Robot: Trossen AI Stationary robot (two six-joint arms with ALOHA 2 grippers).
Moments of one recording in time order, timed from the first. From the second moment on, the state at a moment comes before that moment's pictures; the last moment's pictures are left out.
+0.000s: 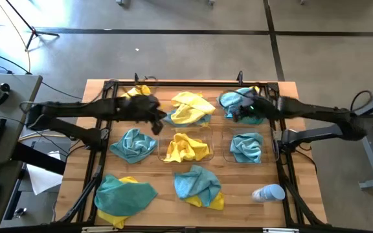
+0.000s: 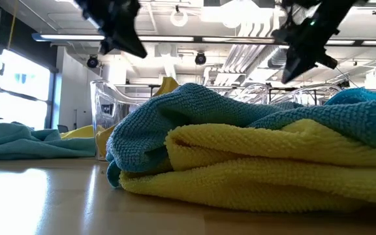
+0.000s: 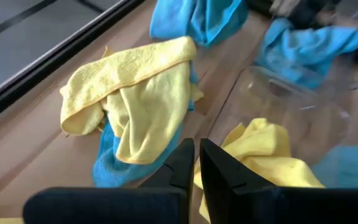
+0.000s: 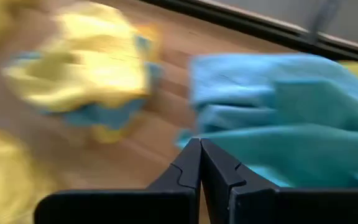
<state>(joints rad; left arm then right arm) 0.15 1.14 0.92 -0.44 -0.18 -0.34 -0.31 1.07 0.91 -0.83 0.37 0.72</state>
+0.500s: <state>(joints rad) 0.22 0.95 0.76 -0.44 -0.09 -0.29 -0.68 1.31 0.97 -1.00 0.23 0.65</state>
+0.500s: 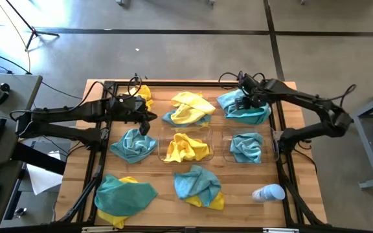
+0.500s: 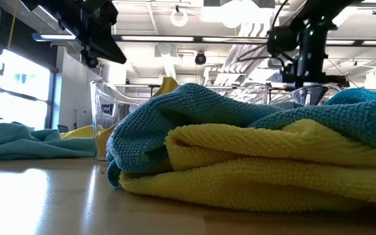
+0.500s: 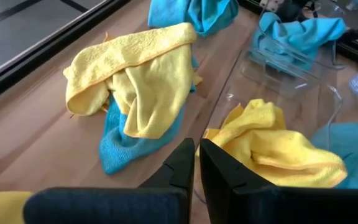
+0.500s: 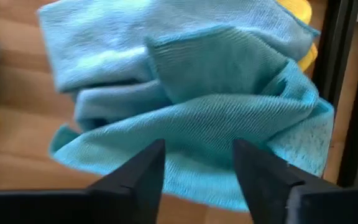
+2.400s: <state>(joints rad) 0.21 0.95 0.76 -0.43 -0.09 -0.32 0.10 0.82 0.97 -0.99 0.37 1.25</state>
